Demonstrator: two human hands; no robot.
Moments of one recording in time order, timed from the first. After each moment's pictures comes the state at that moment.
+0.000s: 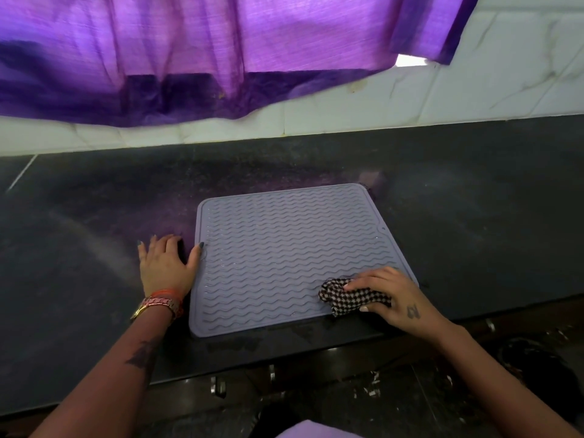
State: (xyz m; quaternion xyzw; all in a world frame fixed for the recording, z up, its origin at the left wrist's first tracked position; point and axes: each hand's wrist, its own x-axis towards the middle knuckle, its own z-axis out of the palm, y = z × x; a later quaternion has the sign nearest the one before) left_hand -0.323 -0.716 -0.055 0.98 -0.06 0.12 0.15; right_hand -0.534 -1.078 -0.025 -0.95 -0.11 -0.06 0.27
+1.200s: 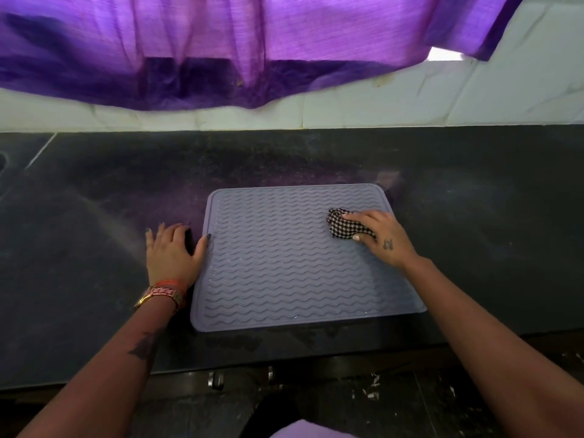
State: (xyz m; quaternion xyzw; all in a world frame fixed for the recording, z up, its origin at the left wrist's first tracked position) left_hand -0.319 -0.715 -0.061 0.98 -0.05 0.13 0.14; right_hand -0.406 -1.110 -0.029 -0.97 -0.04 -0.07 0.21
